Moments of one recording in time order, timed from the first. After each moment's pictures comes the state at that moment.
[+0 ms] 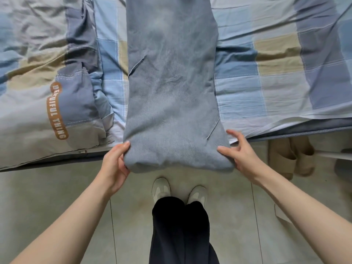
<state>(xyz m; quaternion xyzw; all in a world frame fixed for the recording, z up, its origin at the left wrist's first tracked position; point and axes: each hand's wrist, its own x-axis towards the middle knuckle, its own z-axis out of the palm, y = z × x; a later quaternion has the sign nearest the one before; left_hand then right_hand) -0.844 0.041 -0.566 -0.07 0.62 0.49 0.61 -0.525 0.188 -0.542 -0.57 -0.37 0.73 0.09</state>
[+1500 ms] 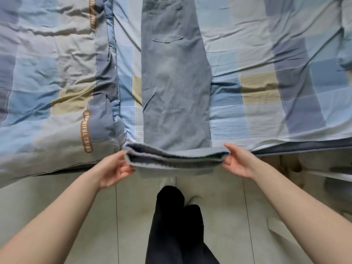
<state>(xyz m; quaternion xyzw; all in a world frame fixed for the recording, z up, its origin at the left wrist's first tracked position) -0.867 0.087 -0.442 -0.10 0.67 0.32 0.66 -0.537 0.249 -0.457 -0.61 -0.07 0.79 0.06</state>
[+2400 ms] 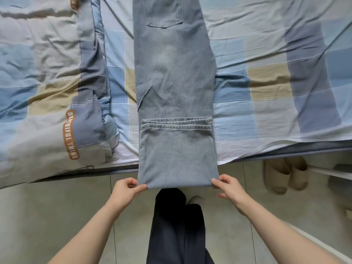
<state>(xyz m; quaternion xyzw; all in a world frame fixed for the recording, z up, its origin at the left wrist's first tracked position) -0.827 0.029 -0.548 0.09 0.81 0.17 0.56 -0.520 0.167 -0.547 -0.68 -0.35 0.64 -0.05</state>
